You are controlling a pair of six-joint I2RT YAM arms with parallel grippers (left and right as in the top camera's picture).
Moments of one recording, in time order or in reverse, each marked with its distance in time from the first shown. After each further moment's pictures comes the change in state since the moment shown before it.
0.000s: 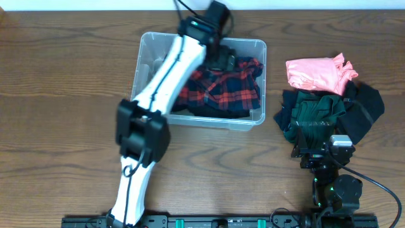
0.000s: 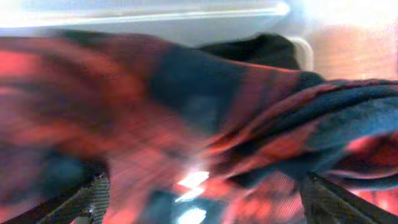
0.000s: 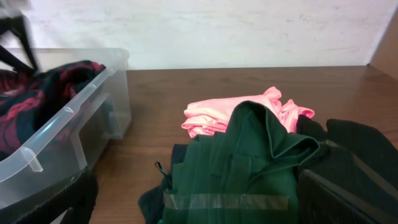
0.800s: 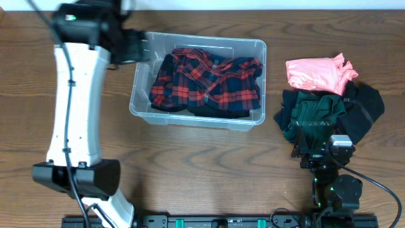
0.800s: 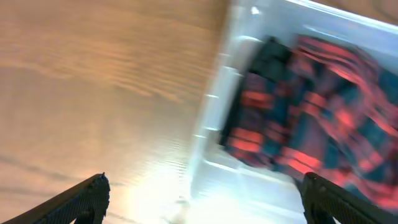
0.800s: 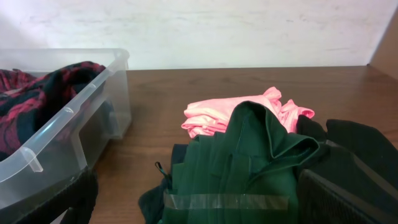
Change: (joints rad) left arm 0.391 -0.411 -0.015 -0.351 -0.192 0.055; right arm 0.000 0.000 0.000 0.008 0.001 0.000
